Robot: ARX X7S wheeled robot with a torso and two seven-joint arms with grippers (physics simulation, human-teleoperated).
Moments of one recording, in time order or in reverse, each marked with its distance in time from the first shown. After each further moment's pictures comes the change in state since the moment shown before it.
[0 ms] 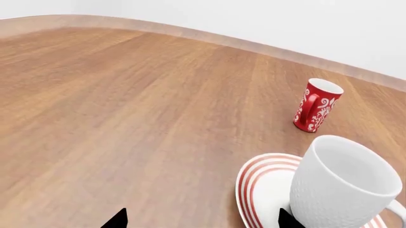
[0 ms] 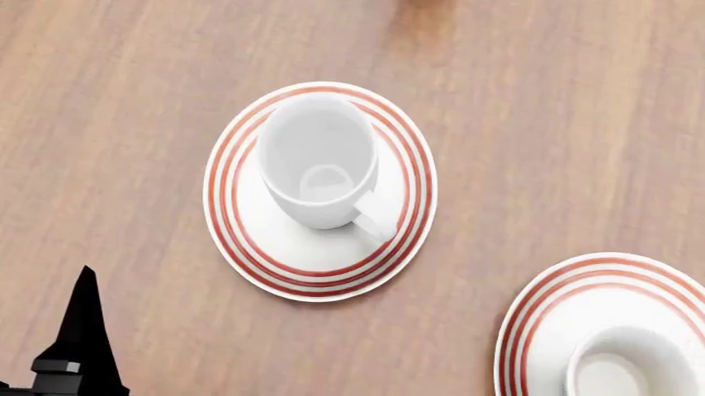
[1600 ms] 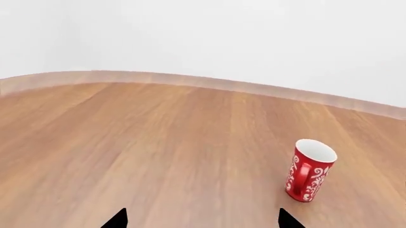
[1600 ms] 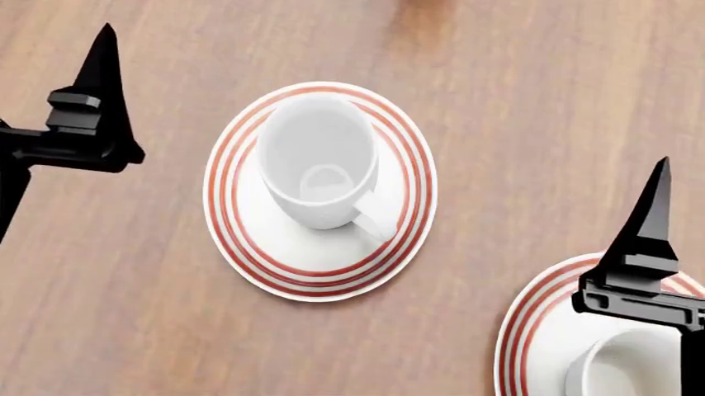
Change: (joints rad) left arm -0.744 0.005 0.039 -0.167 -0.199 -0.457 0.018; right arm 0.536 0.309 -0.157 -0.259 0.372 0.297 0.345
